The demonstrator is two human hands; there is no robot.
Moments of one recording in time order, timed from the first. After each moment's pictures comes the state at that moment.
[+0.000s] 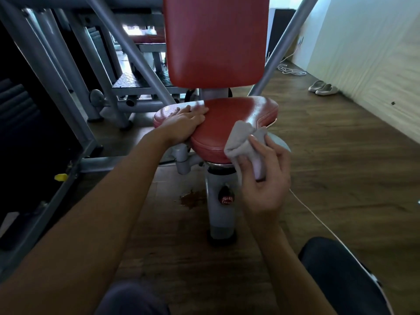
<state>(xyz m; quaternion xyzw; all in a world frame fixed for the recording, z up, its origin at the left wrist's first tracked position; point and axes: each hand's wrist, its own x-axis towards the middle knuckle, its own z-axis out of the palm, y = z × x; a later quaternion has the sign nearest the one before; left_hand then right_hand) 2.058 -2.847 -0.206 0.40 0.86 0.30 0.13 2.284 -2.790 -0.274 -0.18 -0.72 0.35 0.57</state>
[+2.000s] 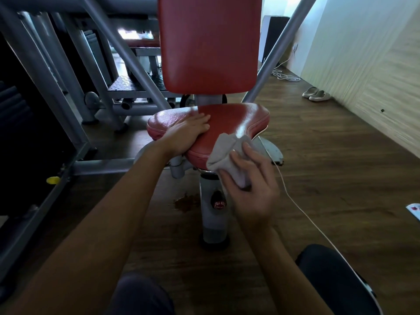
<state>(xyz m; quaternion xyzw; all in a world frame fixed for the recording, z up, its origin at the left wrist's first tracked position) 2.096 -2.839 -0.203 0.42 0.81 0.38 0.15 2.289 -2.773 -0.279 -0.07 -0.78 0.24 0.57</state>
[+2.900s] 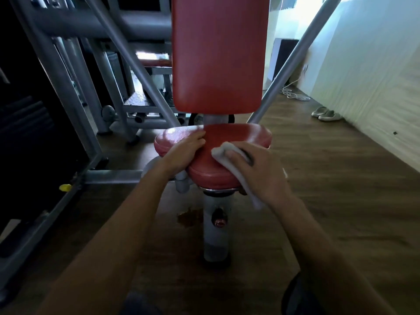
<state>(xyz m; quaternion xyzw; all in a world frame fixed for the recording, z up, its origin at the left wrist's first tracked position) 2.084 -2.841 -0.210 0.35 0.77 0.50 0.18 2.270 -2.714 -0.198 -0.09 -0.89 0.30 0.34</state>
